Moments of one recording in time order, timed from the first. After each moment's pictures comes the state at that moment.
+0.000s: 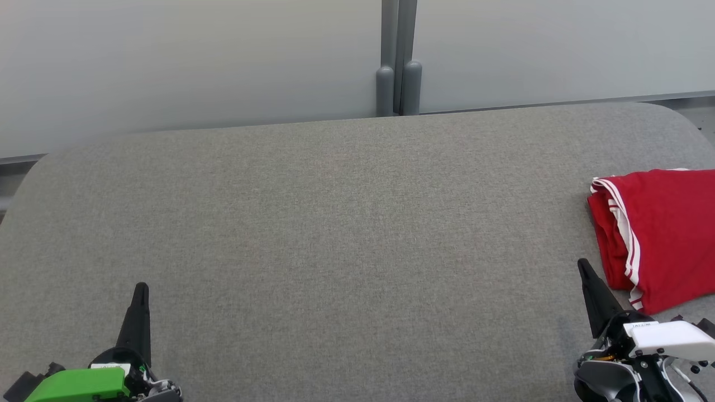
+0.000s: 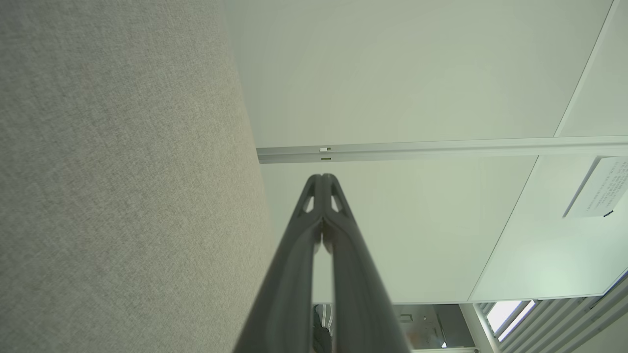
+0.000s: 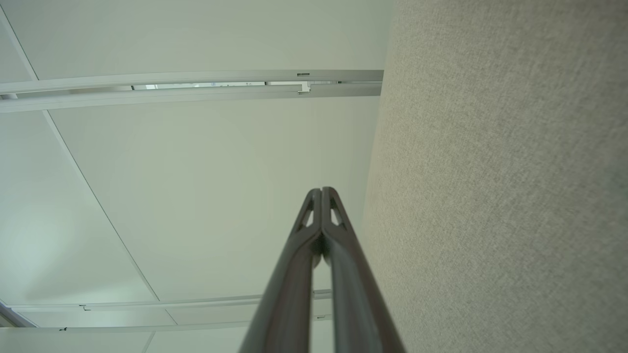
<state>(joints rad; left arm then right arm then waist) 0.04 0.07 0.09 0.10 -1.64 -0.13 0.08 0.00 -0.09 -0.04 0.14 1.67 0.13 0.07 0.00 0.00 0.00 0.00</state>
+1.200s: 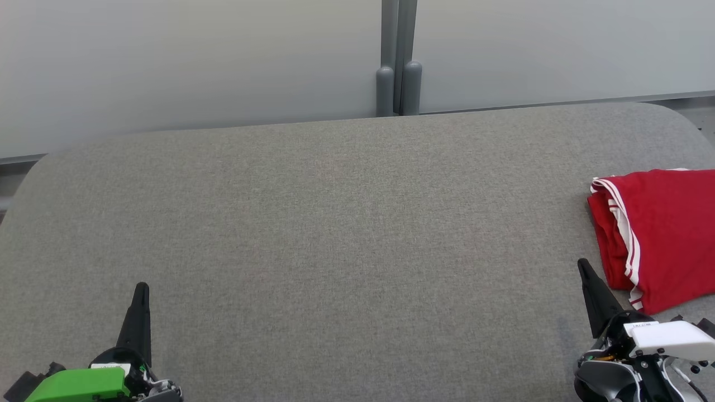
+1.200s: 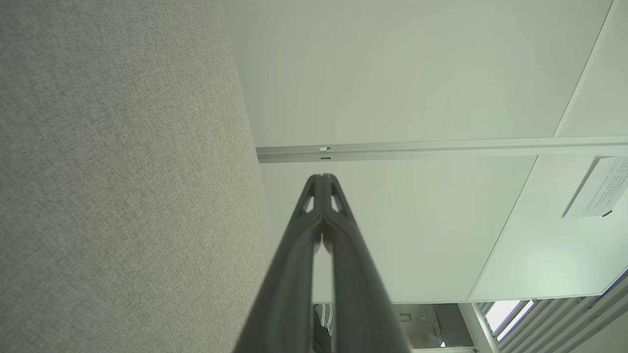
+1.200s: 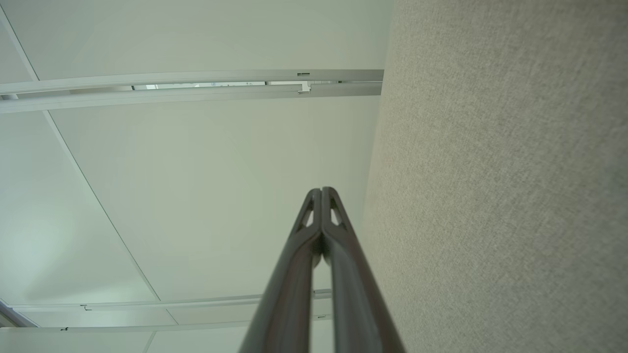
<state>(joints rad) 0.04 0.07 0.09 0.10 -1.64 -0.13 0.08 0.00 -0.09 -0.05 0.14 1.67 0.13 0.08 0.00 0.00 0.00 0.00</state>
